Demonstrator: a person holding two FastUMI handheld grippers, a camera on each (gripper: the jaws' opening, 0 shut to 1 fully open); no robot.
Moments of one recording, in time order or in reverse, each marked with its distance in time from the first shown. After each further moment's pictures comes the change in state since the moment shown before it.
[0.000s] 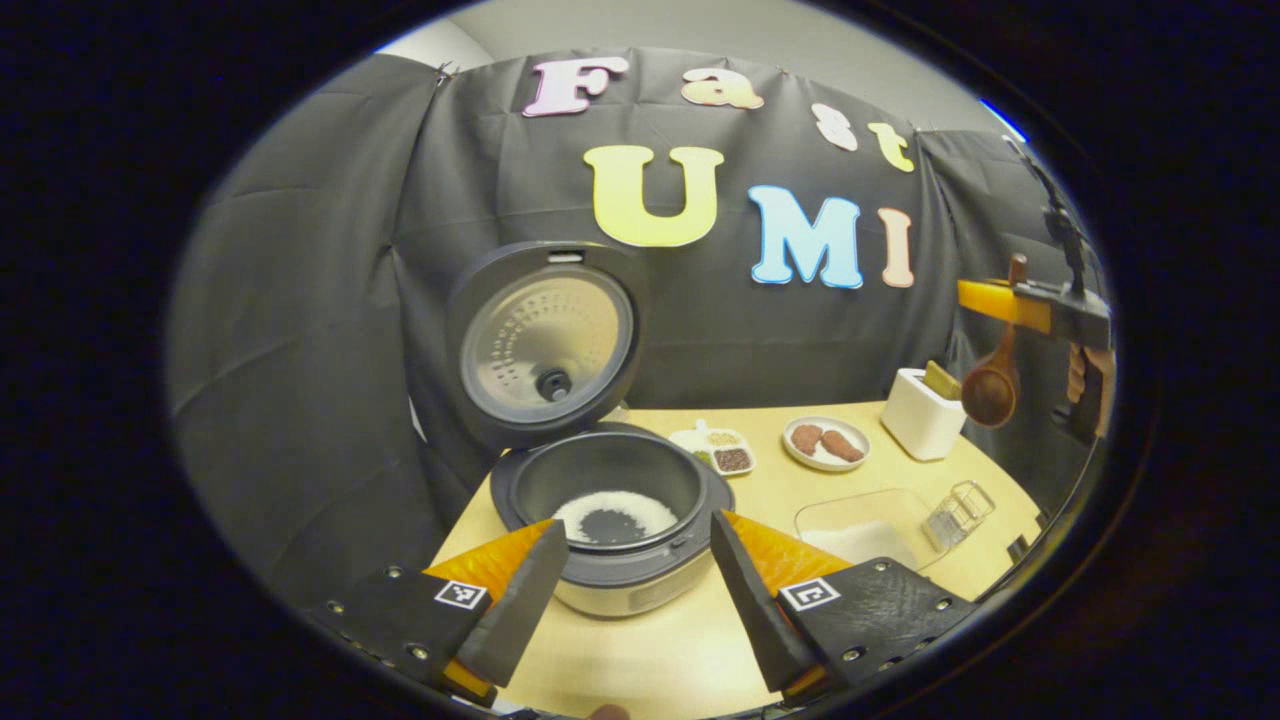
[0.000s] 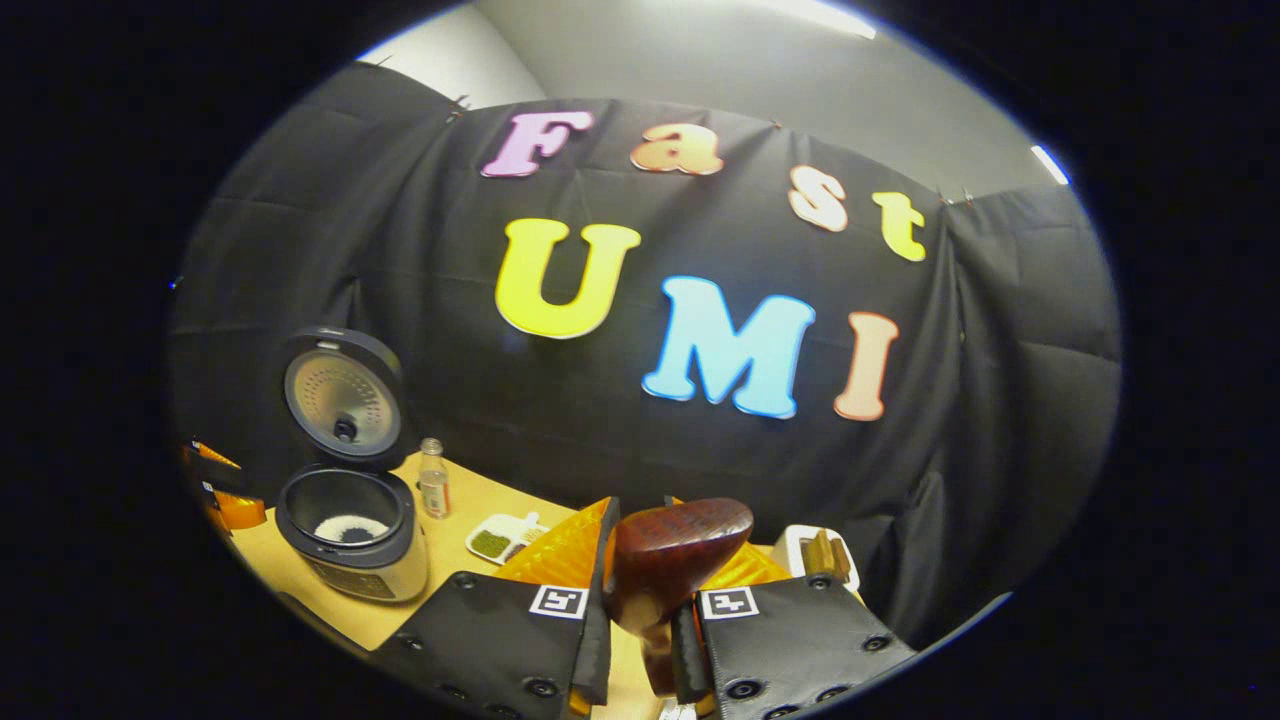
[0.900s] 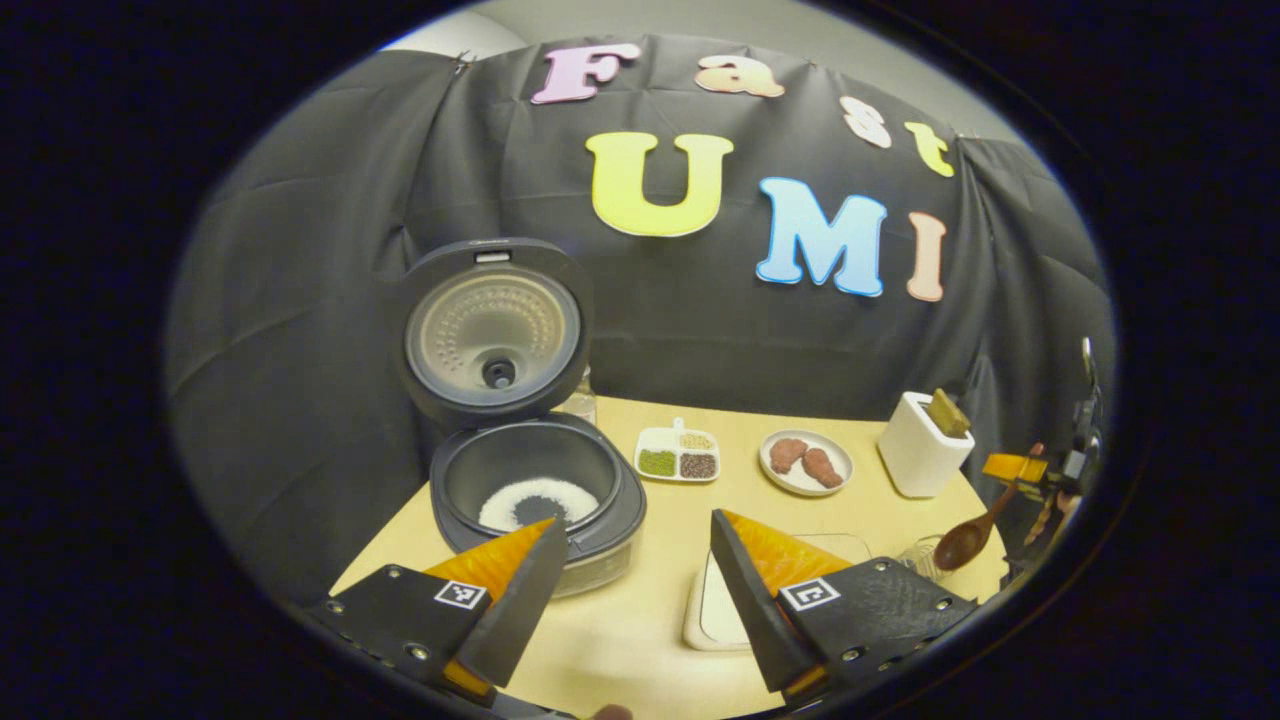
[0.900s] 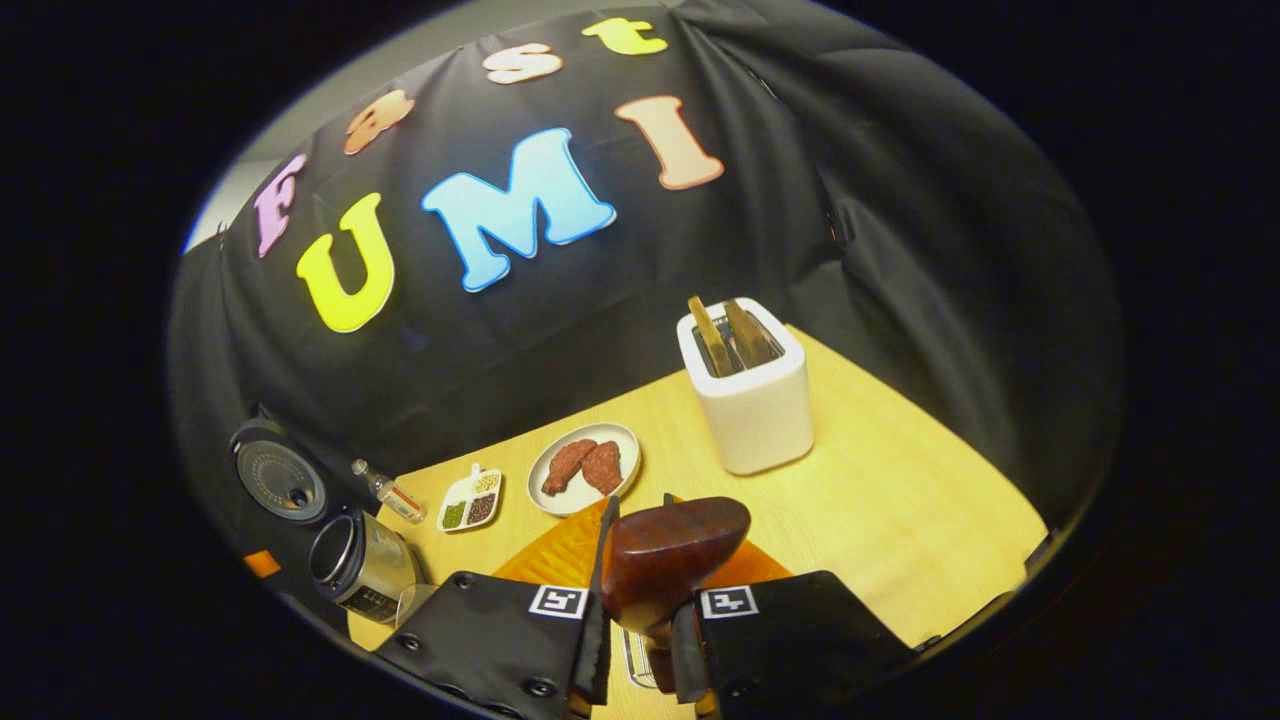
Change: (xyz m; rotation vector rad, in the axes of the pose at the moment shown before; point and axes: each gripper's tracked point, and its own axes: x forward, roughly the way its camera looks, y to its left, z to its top) left arm -0.004 -0.090 0.015 -0.123 0.066 0.148; right arm 0.010 -0.123 -0.207 0.674 0.364 -0.065
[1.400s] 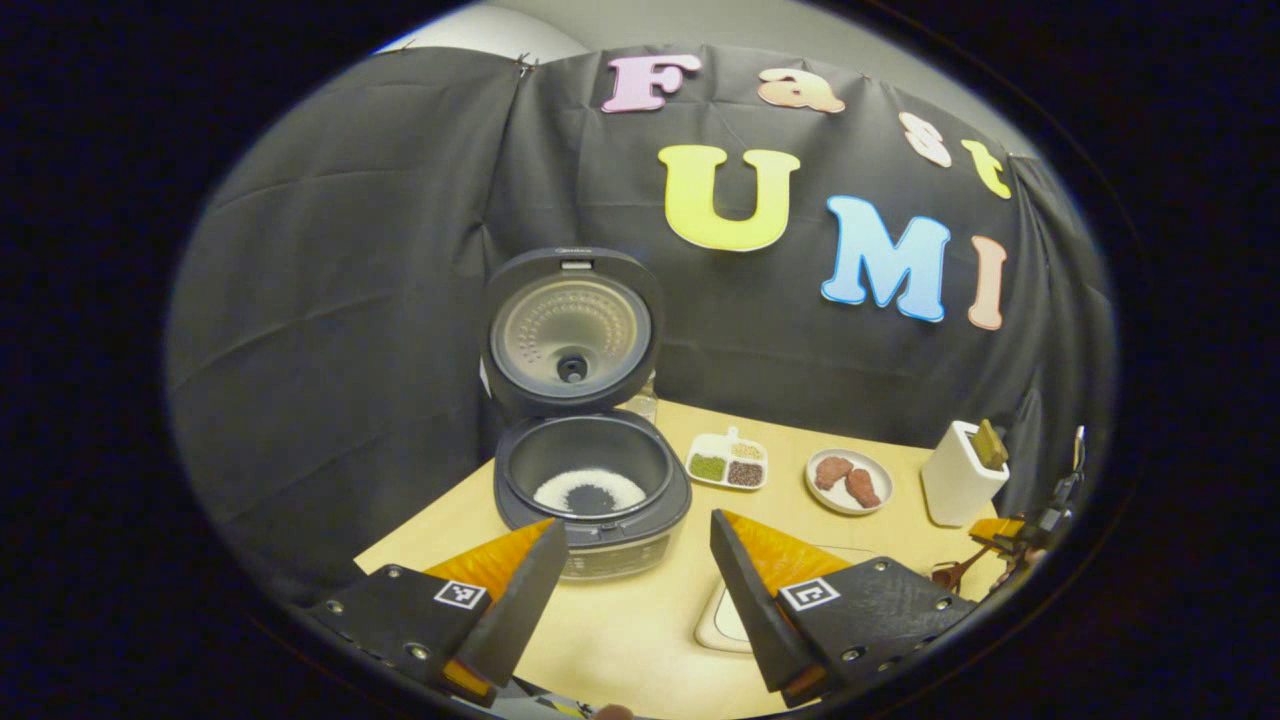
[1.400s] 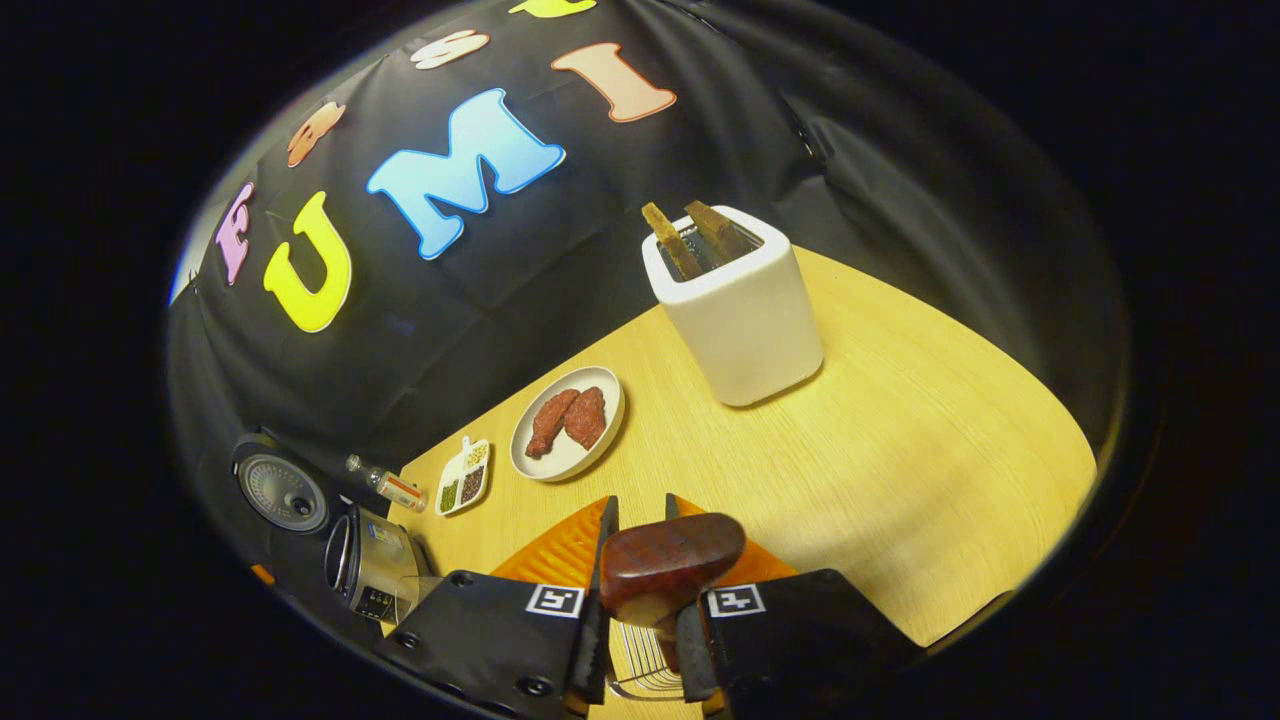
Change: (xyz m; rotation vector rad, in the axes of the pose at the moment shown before) left arm -0.031 0.030 0.011 -0.064 -0.036 0.185; right arm 0.042 -0.017 -0.048 0.102 0.134 0.028
